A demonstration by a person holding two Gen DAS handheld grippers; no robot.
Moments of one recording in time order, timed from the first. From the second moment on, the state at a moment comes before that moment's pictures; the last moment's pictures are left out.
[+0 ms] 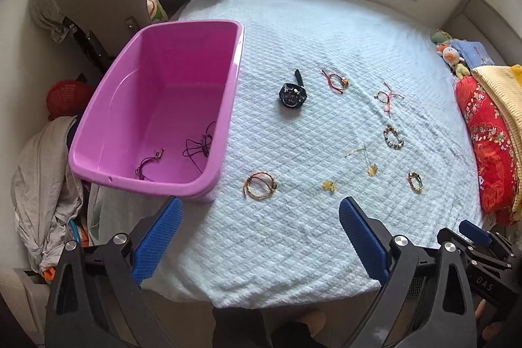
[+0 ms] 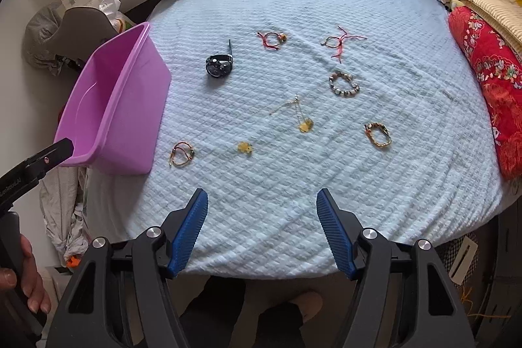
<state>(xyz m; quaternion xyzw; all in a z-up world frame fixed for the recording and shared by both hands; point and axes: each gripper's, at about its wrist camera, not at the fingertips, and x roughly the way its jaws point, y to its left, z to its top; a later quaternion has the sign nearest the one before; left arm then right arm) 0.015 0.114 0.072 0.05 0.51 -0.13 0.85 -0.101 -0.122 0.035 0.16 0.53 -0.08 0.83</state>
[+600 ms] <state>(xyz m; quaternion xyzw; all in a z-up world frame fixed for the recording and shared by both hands) -0.023 0.080 -0.003 0.08 0.48 -0.15 0.86 -0.119 -0.130 -0.015 0.14 0.47 -0.07 0.87</state>
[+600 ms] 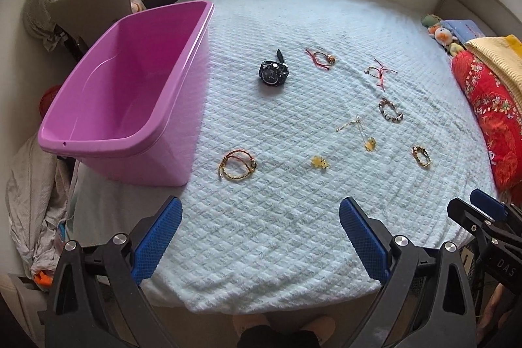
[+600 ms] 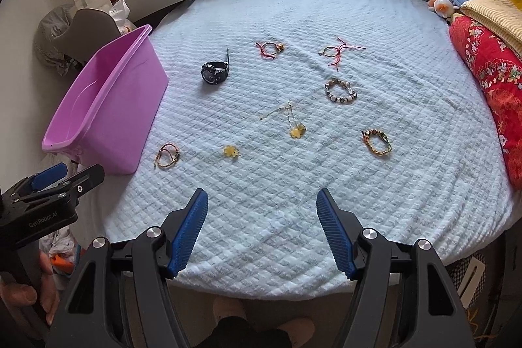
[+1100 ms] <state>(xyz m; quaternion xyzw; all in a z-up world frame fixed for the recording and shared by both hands) 0.013 0.080 -0.139 0.05 0.44 -0.14 0.89 -0.055 -0.117 -0.147 0.13 0.43 -0.05 0.89</state>
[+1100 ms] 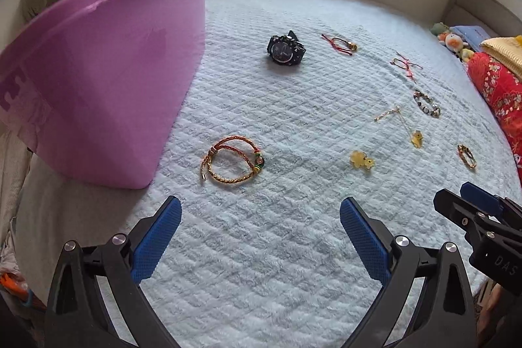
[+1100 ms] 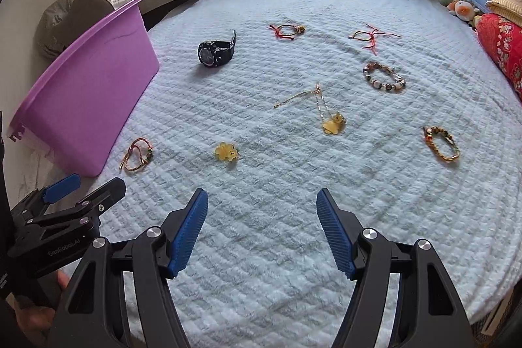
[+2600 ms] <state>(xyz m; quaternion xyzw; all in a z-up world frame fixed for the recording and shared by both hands) 0.082 0.071 -0.207 0.05 0.46 -0.08 0.88 0.025 -0.085 -0.210 0.06 0.42 -0.04 0.90</state>
